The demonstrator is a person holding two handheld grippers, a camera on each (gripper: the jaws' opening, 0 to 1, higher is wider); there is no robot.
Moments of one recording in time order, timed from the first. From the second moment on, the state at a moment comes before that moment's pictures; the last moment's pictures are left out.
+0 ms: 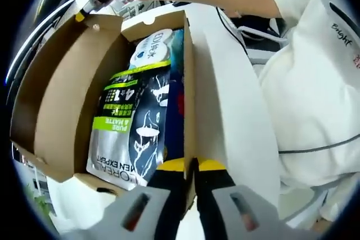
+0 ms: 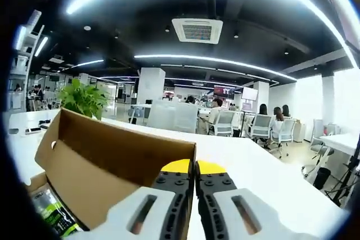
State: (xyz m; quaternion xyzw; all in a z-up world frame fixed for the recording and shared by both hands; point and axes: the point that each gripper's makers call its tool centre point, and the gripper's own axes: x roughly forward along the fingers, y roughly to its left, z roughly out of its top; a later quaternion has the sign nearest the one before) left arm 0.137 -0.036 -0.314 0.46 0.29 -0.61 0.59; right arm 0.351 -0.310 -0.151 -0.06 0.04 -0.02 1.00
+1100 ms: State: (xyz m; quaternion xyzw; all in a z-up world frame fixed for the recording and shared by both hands) left arm 0.133 -0.034 -0.297 0.50 0.30 -0.58 0.58; right arm 0.381 -0.316 -0.194 -0.01 0.12 0.01 0.99
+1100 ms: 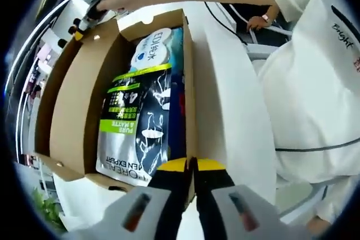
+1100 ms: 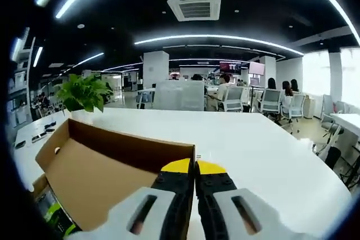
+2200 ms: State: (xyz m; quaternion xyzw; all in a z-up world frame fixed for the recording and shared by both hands) left arm 0.135 -0.035 -0.298 0.48 0.30 -0.58 0.59; right arm 0.403 -0.315 -0.253 0.00 0.24 0.03 0.97
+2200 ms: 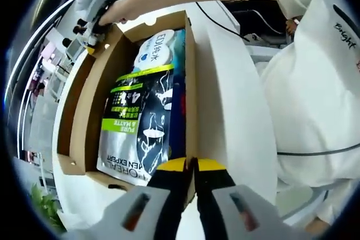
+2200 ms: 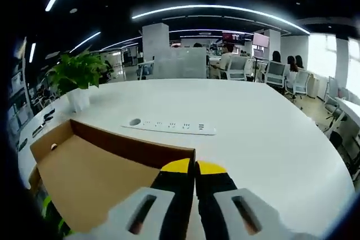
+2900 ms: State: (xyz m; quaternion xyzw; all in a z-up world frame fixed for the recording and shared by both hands) left arm 0.134 -0.035 -0.298 0.48 0.29 -0.58 0.59; right arm 0.398 -0.316 -0.239 -0.01 0.21 0.05 0.98
